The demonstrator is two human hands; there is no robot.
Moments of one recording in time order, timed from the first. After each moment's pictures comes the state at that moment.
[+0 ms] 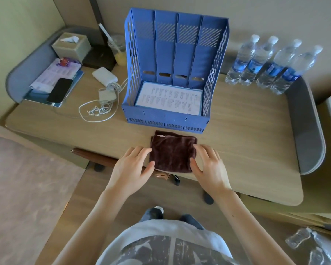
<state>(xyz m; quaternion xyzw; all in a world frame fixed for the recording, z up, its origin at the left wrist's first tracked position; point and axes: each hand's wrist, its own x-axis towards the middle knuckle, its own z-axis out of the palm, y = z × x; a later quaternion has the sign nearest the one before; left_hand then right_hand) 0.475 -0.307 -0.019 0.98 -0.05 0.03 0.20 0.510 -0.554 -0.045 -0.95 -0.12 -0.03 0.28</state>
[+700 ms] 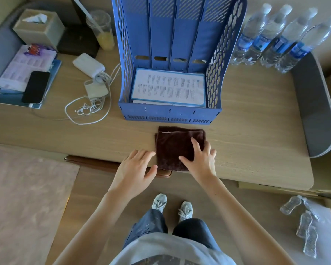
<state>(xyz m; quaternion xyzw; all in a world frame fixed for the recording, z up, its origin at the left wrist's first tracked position) 0.510 -0.262 -0.063 0.97 -0.12 -0.06 0.21 0.549 -0.490 -0.121 -0.96 0.10 0.17 0.19</state>
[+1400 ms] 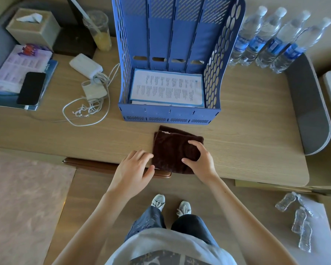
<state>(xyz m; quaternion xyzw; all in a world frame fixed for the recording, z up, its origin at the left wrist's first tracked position) 0.513 -0.251 -0.069 0.96 -0.13 -0.06 0.23 0.542 -0.496 -0.114 -0.87 0.11 0.12 0.47</state>
